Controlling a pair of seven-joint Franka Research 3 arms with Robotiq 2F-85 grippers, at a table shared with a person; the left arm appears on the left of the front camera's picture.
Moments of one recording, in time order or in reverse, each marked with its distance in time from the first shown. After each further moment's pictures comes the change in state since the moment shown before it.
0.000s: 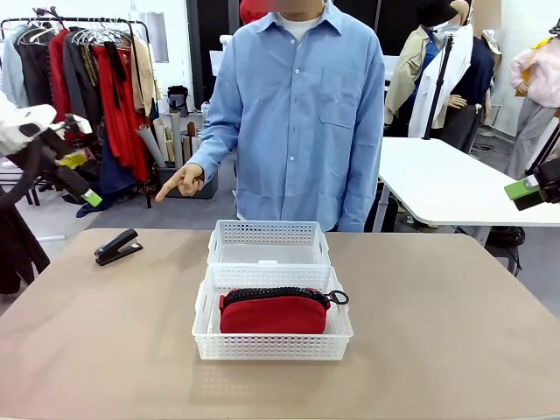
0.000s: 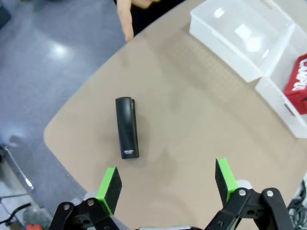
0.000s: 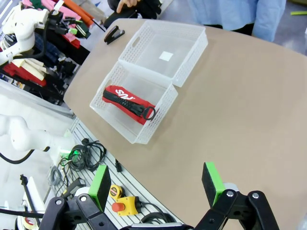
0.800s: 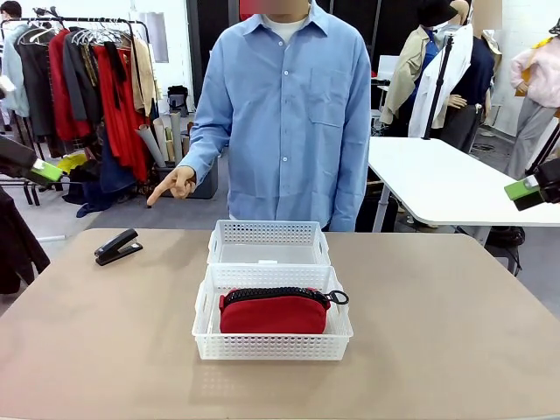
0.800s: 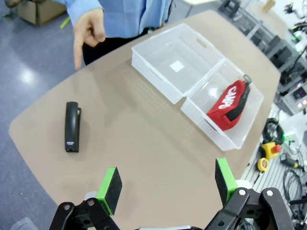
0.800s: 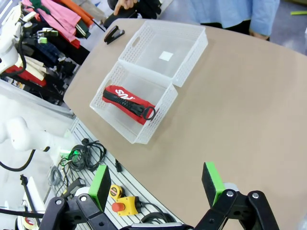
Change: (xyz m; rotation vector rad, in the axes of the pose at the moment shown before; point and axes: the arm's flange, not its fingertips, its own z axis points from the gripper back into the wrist) left arm -0.060 -0.061 0.096 -0.218 -0.242 0.147; right arm 0.000 0.000 0.000 0.000 0.000 0.000
